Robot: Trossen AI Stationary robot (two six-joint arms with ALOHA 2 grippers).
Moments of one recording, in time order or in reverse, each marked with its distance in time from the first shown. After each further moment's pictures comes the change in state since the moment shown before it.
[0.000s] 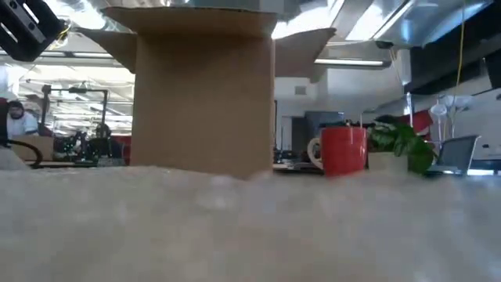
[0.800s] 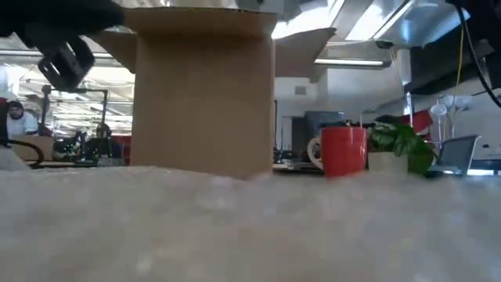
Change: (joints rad) left arm 0.160 0.001 -0.102 0.117 0.093 0.017; right arm -0.541 0.000 0.004 0.513 0.032 -0.319
